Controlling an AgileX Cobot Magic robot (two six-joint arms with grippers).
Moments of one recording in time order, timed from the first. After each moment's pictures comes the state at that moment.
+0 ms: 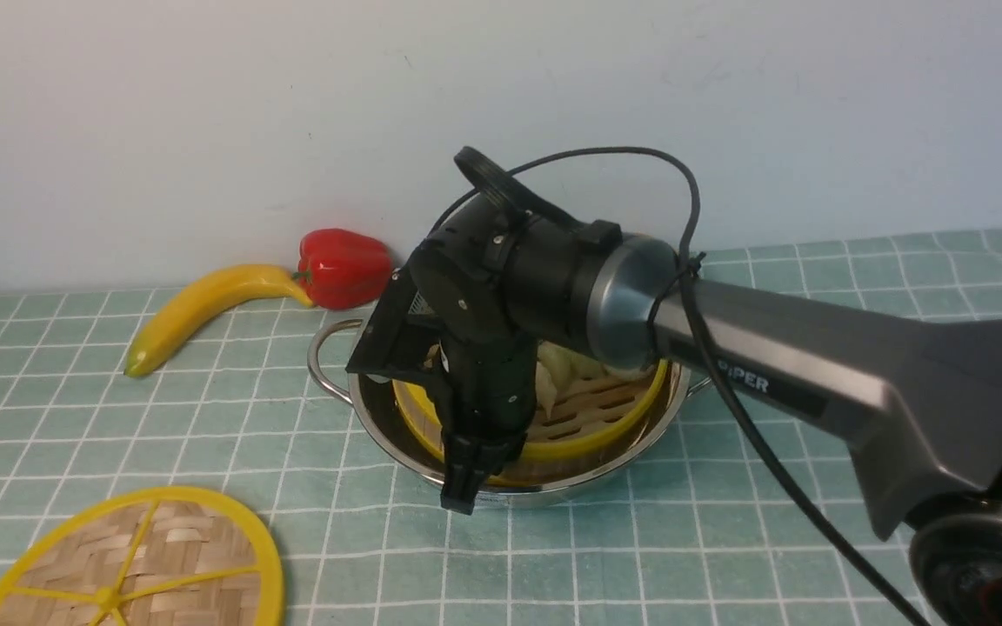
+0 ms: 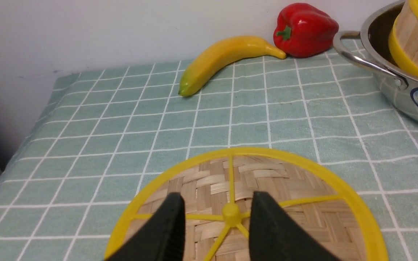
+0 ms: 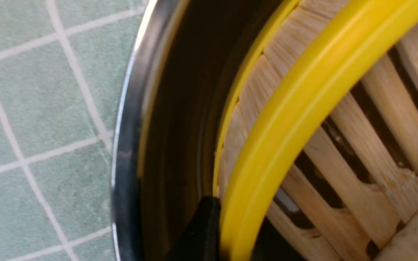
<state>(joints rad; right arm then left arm) 0.82 2.30 -2.03 -0.08 1.26 -0.31 0.11 0.00 0.01 0.00 0.37 0.13</state>
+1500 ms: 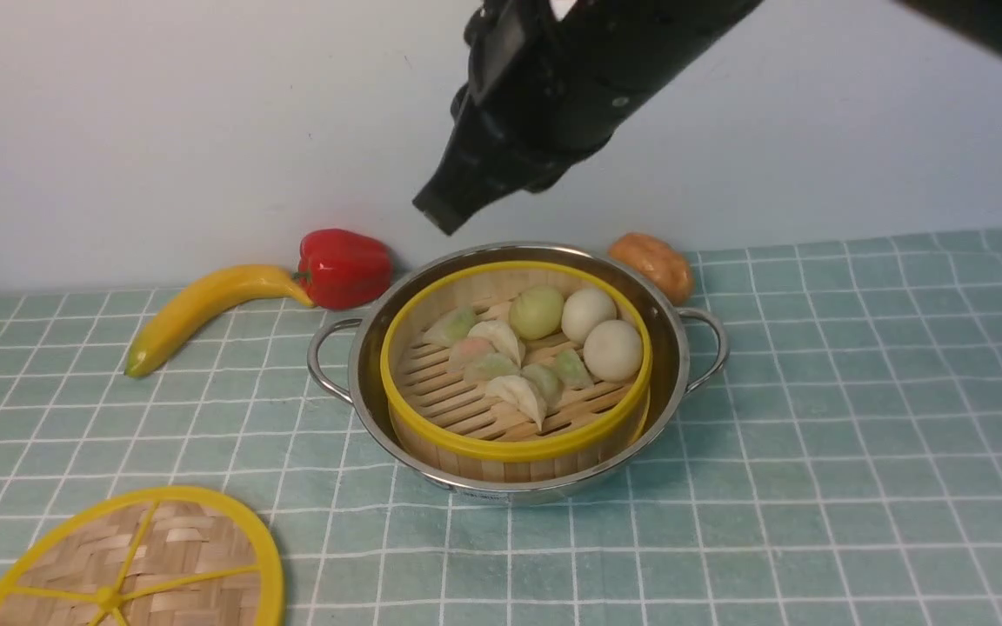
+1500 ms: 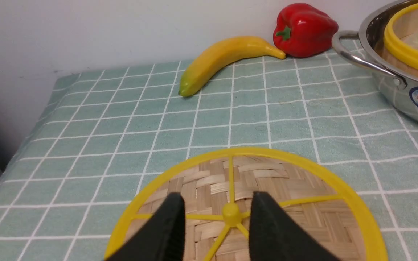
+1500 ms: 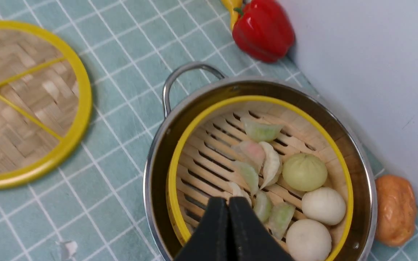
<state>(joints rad) 0.82 1.78 -2.03 -0.06 1.23 -0.04 0.11 0.00 0.01 0.00 0.37 0.13</state>
